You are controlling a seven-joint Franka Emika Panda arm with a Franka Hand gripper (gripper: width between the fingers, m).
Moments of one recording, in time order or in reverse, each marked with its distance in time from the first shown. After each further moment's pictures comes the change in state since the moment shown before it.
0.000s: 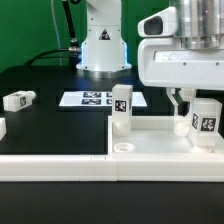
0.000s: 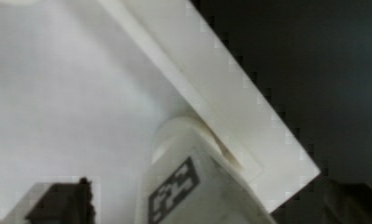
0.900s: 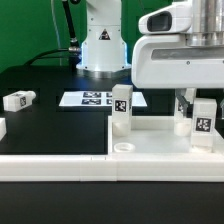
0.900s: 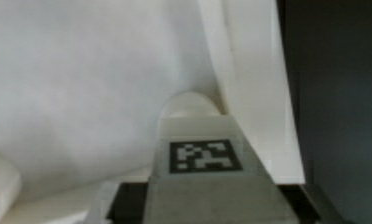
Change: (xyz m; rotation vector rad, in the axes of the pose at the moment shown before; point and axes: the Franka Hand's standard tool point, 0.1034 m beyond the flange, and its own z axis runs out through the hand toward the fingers) arm 0.006 0.002 -0.002 -0.053 0.042 -0.259
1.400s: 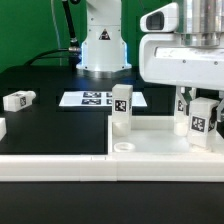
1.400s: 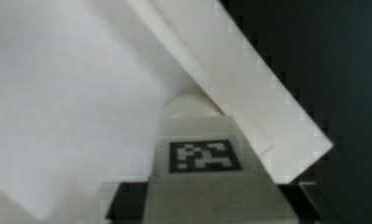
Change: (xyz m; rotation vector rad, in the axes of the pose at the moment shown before) arm 0.000 -0.003 0.002 0.011 0.007 0.661
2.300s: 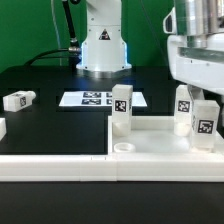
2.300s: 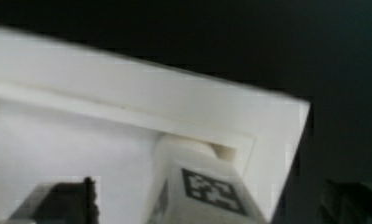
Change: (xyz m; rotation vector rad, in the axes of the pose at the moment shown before) arm -0.008 -0.006 -0.002 0.053 -0.032 0.194
